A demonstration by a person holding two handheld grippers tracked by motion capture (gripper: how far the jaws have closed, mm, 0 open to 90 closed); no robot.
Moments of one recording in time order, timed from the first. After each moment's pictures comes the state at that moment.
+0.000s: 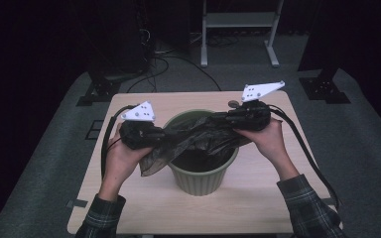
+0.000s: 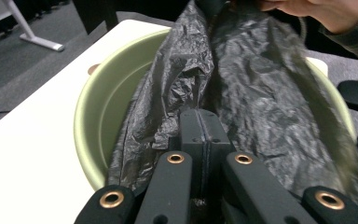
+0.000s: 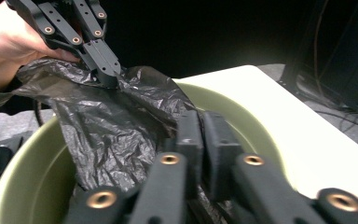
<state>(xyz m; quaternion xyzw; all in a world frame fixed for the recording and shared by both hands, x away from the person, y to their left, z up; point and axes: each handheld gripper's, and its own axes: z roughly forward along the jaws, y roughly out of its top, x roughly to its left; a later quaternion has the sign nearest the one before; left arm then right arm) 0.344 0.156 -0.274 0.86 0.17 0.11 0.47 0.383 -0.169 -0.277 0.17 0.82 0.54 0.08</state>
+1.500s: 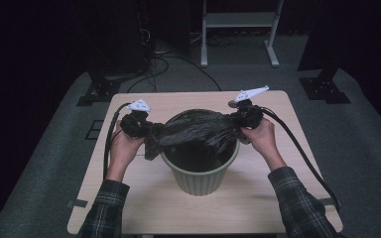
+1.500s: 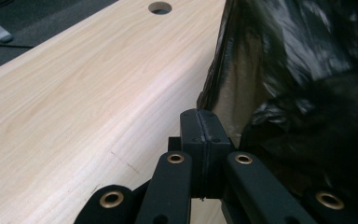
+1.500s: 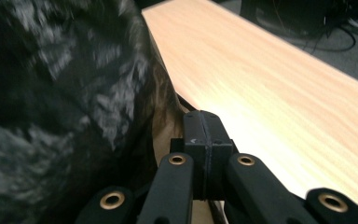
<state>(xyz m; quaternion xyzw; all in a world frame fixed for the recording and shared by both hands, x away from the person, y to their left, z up) 0.418 0.187 -0.341 0.86 0.28 0.12 0.40 0.452 -0.178 -0.352 0.28 0.84 0.45 0.09</state>
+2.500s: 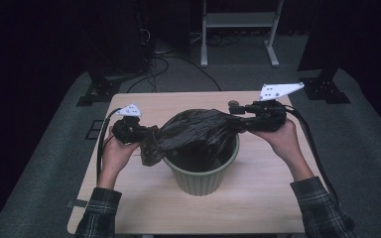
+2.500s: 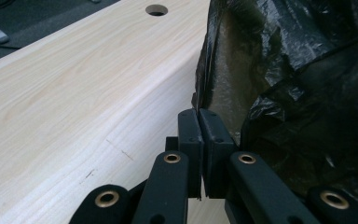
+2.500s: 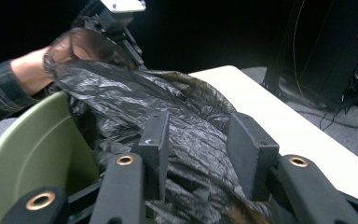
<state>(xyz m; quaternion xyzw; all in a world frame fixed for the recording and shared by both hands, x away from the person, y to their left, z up) 0.402 0.207 -0.342 0.85 0.29 0.10 0.43 0.387 -0.204 -0.282 0.18 0.81 0.55 0.10</state>
